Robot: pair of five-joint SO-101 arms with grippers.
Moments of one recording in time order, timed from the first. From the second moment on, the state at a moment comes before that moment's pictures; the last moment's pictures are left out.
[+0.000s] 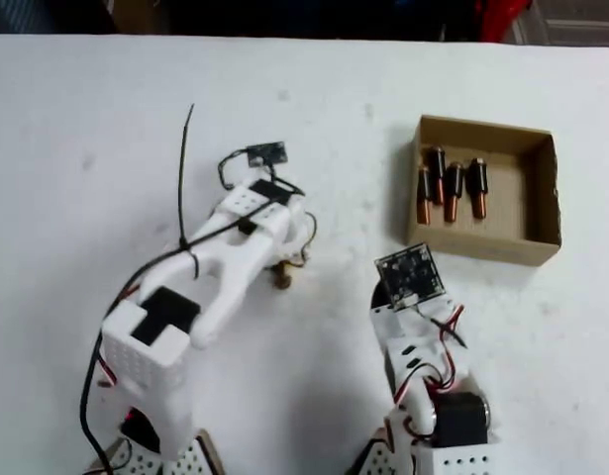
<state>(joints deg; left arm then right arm) 21.1 24.8 9.5 62.5 39.0 -8.1 -102.5 81.8 64.4 19.8</state>
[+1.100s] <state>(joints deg) 13.0 24.8 7.6 64.1 9.5 -8.1 -102.5 81.8 64.4 19.8</state>
